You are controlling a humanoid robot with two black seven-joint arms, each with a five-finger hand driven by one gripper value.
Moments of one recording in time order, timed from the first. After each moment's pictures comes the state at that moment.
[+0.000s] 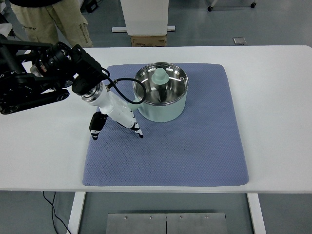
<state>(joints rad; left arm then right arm) -1.62 0.43 0.37 -1.23 1.66 -0.50 -0.50 0.00 0.00 0.49 0.10 -0.44 -0.02 0.06</state>
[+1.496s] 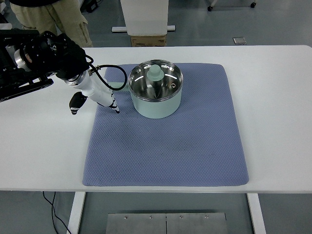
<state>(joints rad) -1.63 0.44 0.40 -1.11 1.91 -0.41 -0.50 0.00 0.00 0.49 0.10 -0.44 -0.02 0.06</state>
